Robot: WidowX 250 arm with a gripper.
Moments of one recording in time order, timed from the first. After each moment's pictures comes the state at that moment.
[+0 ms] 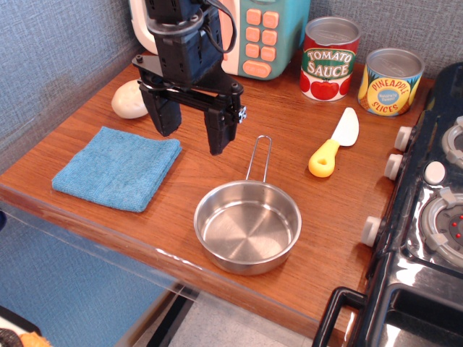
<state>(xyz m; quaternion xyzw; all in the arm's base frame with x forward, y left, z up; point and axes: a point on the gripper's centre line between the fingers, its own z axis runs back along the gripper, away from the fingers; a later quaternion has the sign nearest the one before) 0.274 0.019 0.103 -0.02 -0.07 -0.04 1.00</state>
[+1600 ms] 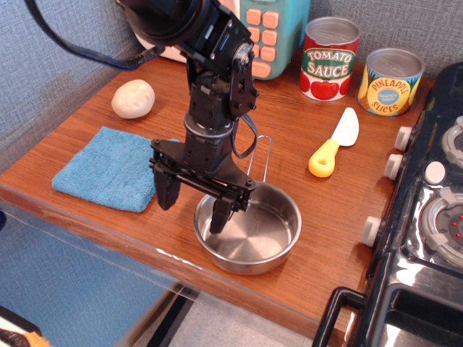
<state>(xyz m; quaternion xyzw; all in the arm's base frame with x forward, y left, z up) 0.257 0.012 0.021 0.07 0.02 0.01 1.00</state>
